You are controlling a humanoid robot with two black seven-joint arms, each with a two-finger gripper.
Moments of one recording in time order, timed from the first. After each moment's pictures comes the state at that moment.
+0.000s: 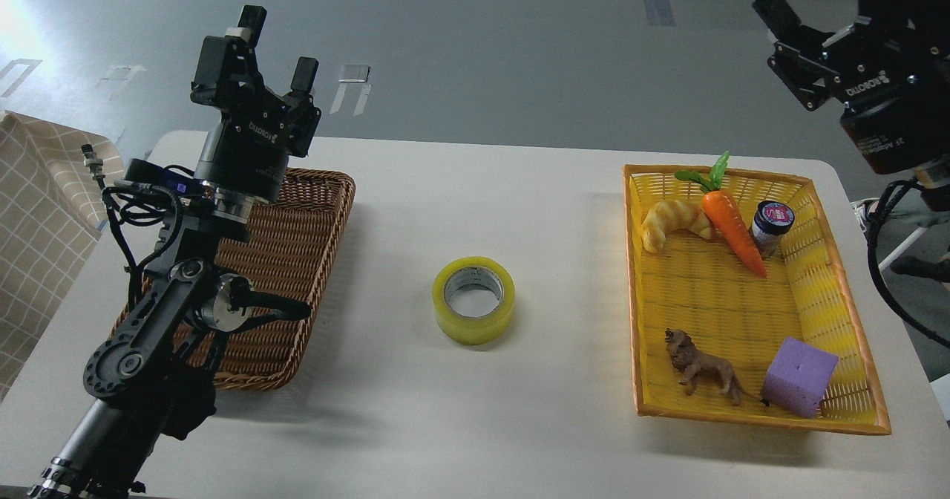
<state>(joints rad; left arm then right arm) -0.28 0.14 -1.38 -1.35 1.02 -0.11 -0.49 0.36 -0.39 1.50 1.50 -1.05 0.49 0.40</state>
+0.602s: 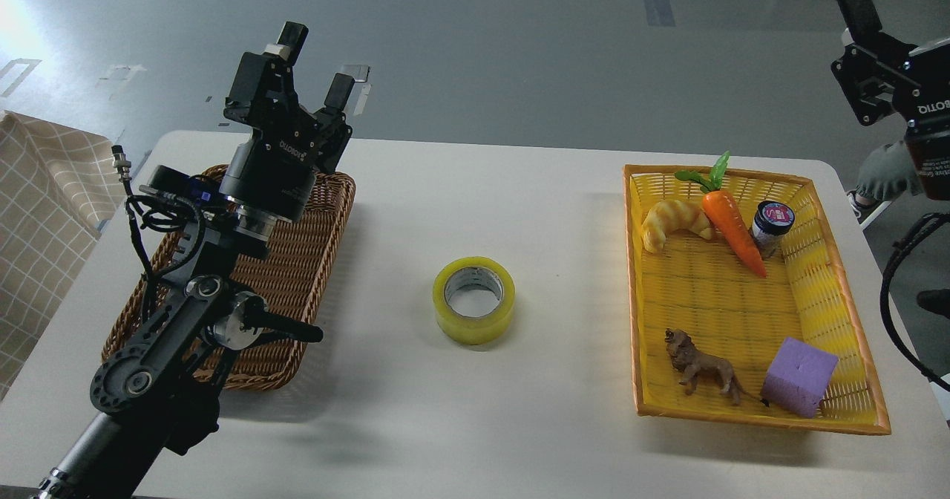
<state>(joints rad) -0.26 0.16 -1.26 -1.39 1.13 -0.13 -0.49 0.24 -0.35 1.61 1.59 -0.98 0.49 0.39</state>
